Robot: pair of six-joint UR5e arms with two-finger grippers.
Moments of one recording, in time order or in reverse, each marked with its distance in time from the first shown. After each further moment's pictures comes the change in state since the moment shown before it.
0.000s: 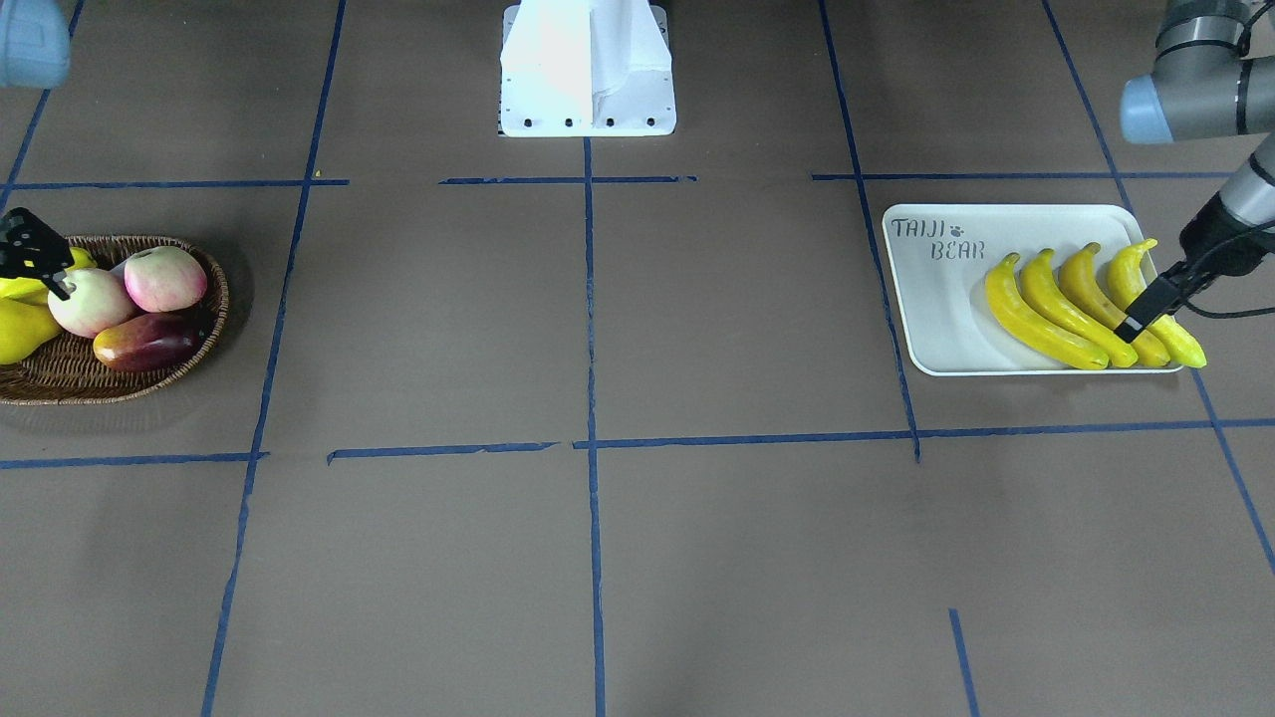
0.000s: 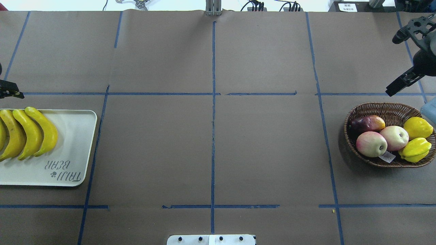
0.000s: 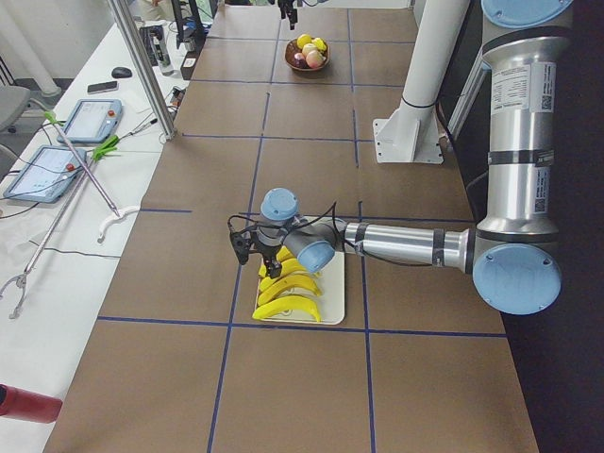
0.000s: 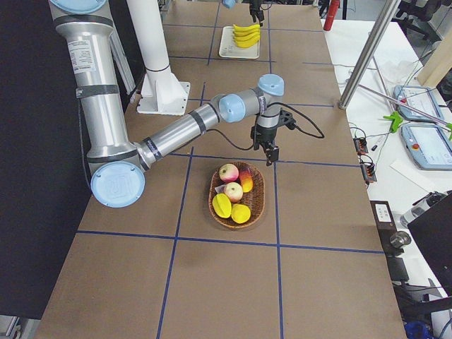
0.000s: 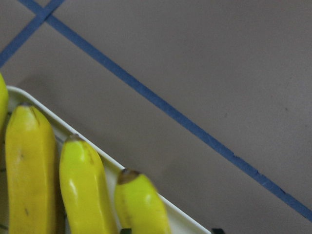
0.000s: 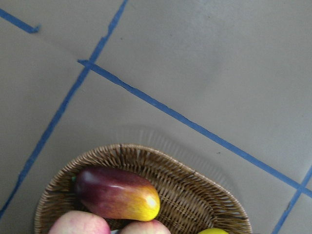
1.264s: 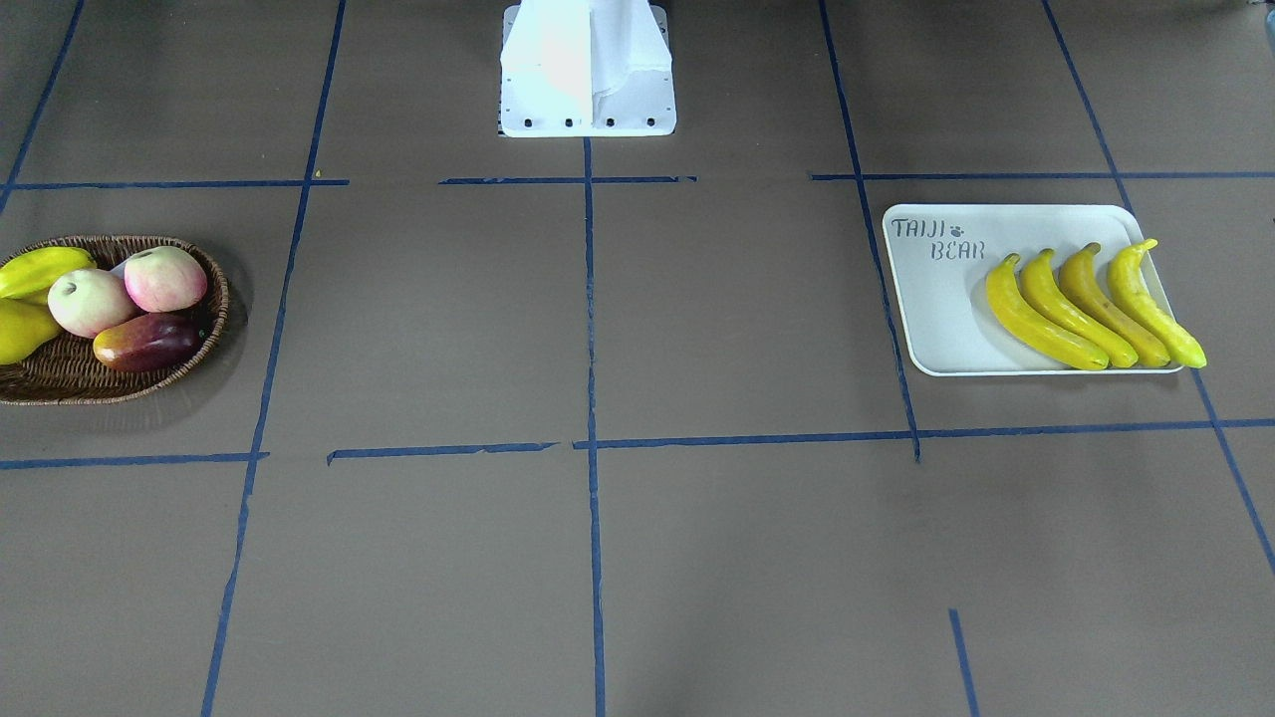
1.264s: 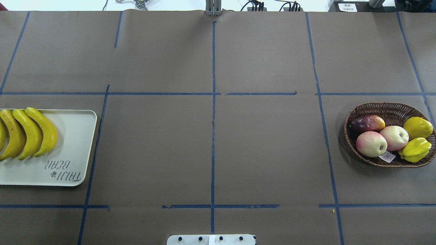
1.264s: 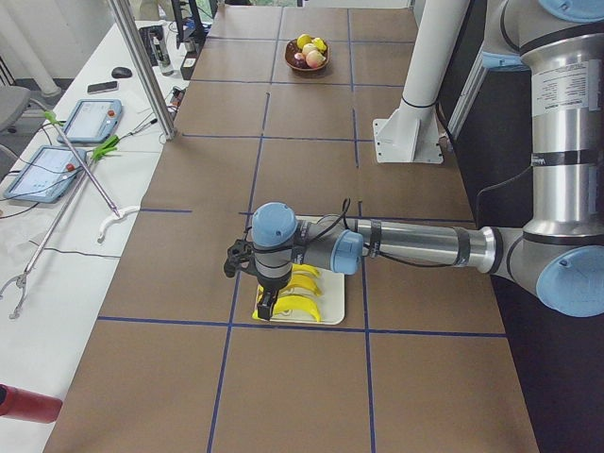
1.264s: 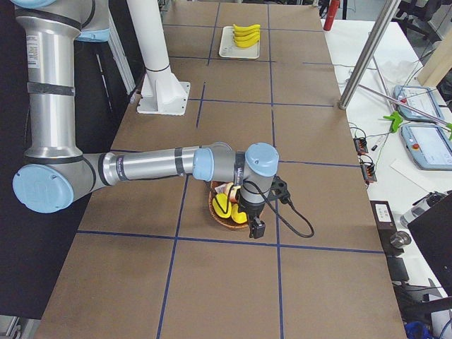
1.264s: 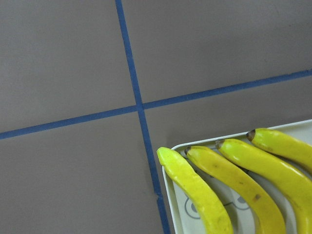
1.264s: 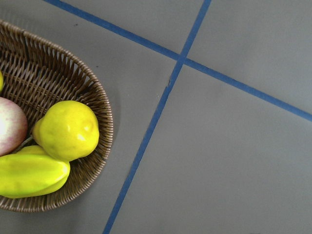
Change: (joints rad) left arm -0.321 0.056 -0.153 0.659 -0.096 1.237; right arm 0.351 -0.202 -0.182 0.012 0.073 -0.352
